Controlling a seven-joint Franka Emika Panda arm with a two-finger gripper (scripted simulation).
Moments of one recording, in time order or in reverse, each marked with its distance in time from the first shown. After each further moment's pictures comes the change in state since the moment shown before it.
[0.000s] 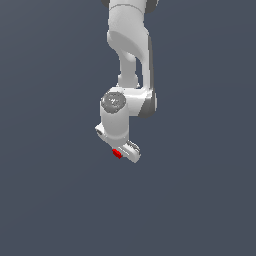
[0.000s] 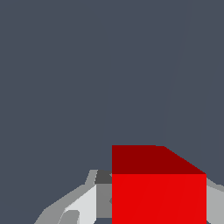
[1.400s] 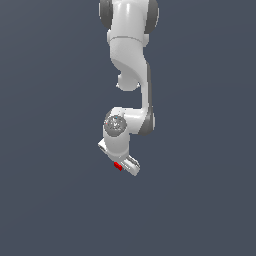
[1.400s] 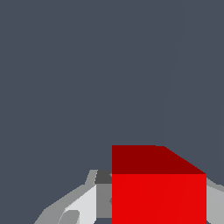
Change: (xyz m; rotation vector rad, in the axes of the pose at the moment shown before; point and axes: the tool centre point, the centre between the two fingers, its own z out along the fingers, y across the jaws) arm 0.020 -0.017 0.070 0.000 0.002 -0.001
